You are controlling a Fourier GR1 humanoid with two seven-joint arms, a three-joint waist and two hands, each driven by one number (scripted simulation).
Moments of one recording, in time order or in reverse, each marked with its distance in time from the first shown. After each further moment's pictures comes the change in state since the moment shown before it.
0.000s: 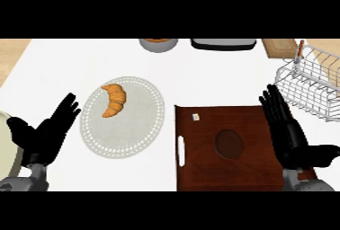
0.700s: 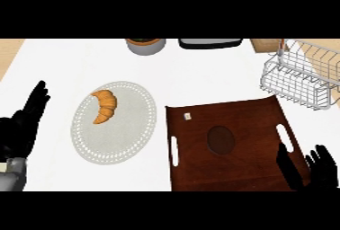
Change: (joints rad) left arm -0.032 0.105 0.036 -0.002 -0.206 0.125 -0.088; right arm 0.316 0.250 -0.202 0.003 0.155 -0.732 0.019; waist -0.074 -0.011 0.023
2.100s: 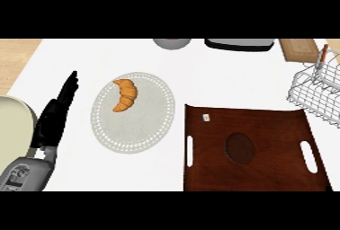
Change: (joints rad) left arm -0.111 -0.082 -0.119 0.000 -0.120 0.031 0.014; right arm 0.274 -0.315 0.287 -0.382 0.525 0.203 1.082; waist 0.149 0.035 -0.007
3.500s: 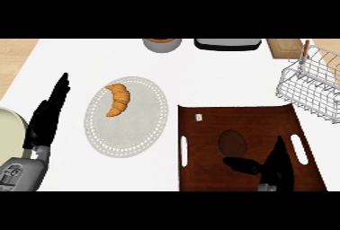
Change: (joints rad) left arm 0.011 0.005 0.060 0.050 0.001 -0.022 -0.008; right arm -0.455 0.356 -0.074 0.252 0.498 0.447 0.276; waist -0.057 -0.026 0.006
